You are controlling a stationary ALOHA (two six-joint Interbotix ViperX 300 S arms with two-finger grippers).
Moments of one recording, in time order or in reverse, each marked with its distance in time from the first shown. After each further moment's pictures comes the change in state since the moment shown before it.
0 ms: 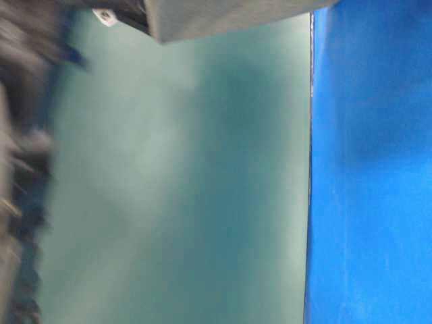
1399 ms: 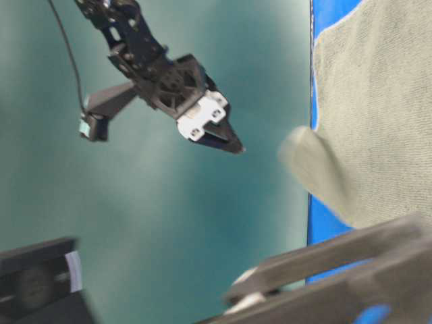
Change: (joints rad) left arm -0.083 -0.422 0.612 0.000 0.121 -0.353; right arm 0.192 0.400 -0.282 -0.008 0.009 -0.164
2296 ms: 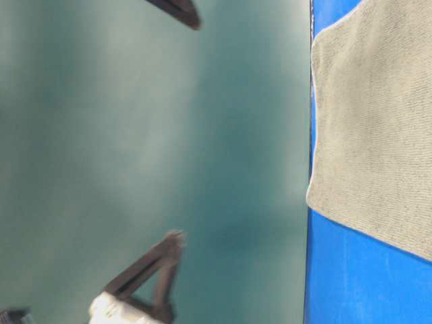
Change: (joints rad) left arm 0.635 -0.304 0.216 0.014 -0.167 0.433; right arm -0.041 -0.517 0.463 0.023 -0.021 0.071
